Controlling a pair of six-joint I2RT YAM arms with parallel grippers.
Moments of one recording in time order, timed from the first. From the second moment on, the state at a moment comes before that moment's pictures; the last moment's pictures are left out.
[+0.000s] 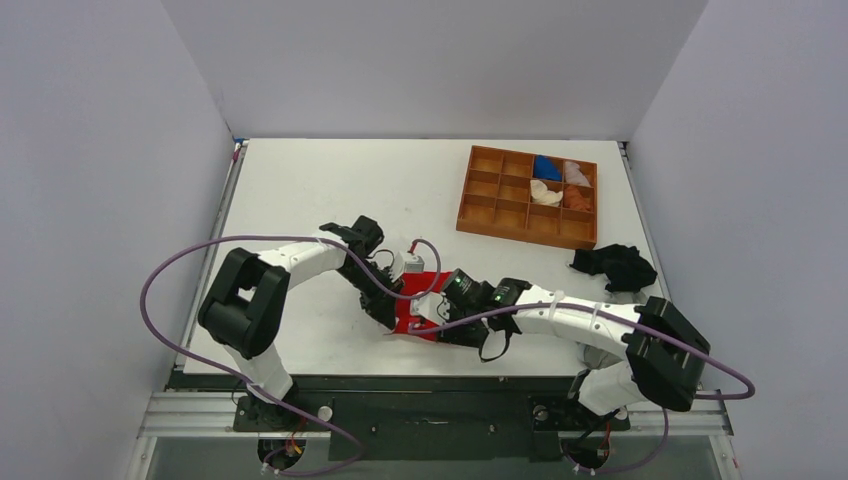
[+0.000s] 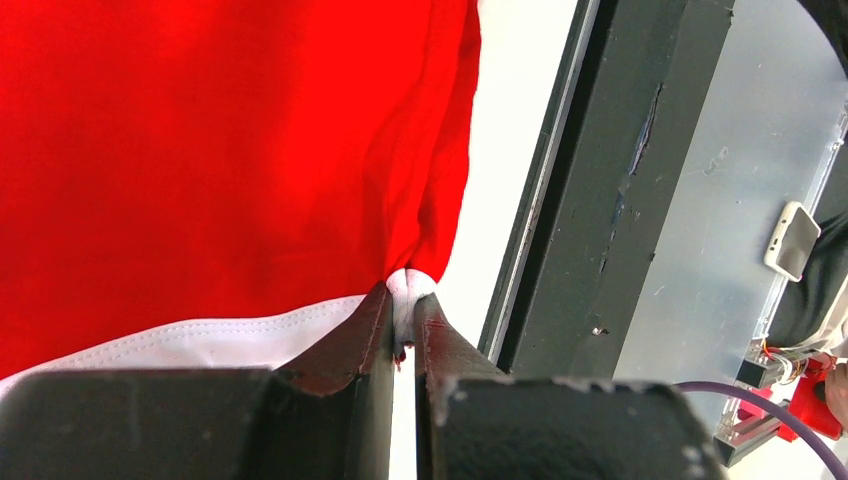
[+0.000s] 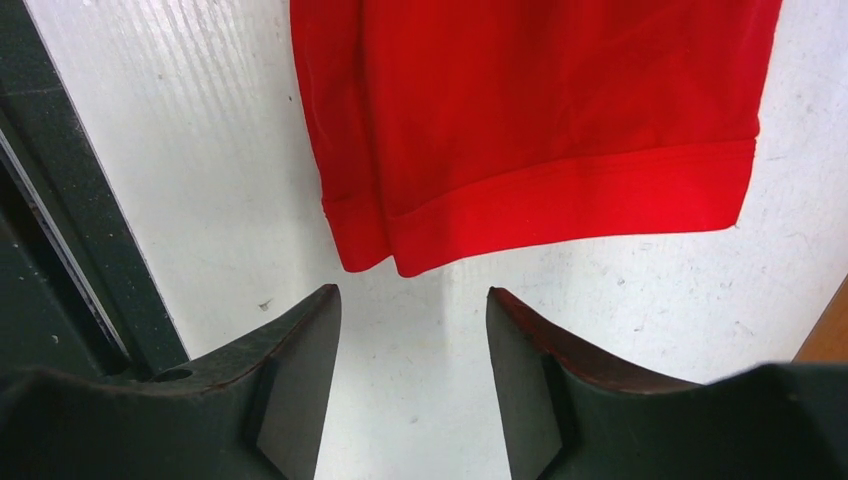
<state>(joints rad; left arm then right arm) -0.51 1.73 1.05 -0.85 0.79 0.56 0.98 1.40 0.84 -0.58 -0.02 -0.53</state>
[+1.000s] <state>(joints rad) -0.52 1.74 1.05 -0.86 0.79 0.56 1.02 1.61 0.91 -0.58 -0.04 -0.60</state>
